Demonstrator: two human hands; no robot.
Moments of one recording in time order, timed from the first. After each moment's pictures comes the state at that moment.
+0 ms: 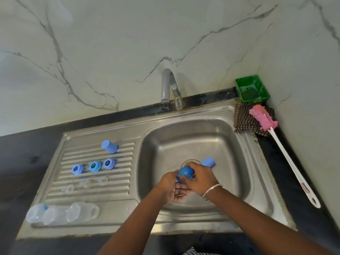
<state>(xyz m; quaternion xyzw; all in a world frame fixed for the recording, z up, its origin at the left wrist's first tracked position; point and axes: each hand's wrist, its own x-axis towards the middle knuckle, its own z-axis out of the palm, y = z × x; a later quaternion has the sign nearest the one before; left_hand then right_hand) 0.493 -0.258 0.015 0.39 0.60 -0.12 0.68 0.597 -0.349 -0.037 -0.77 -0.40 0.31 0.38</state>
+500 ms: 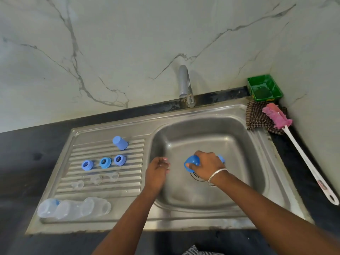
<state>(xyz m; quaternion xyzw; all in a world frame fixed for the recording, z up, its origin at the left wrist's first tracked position) 0.435 -0.209 0.024 0.61 0.55 0.16 0.55 0.596 -0.314 0.001 -0.84 -0.41 0.25 0.25</state>
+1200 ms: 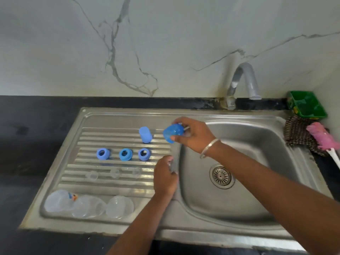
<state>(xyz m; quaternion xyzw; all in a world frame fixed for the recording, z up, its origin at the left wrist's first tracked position) 0.365 -0.132 -0.031 0.73 0.52 0.19 0.39 0.523 -0.140 0.082 -0.71 -0.48 0.29 0.42</state>
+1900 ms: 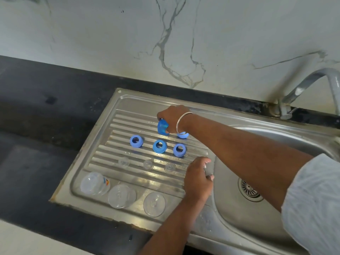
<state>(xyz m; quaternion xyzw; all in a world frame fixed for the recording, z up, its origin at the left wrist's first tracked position) 0.356 -0.125 -0.041 0.73 0.49 0.21 0.43 0.432 0.052 0.051 -0.64 -0.76 0.10 -0.08</state>
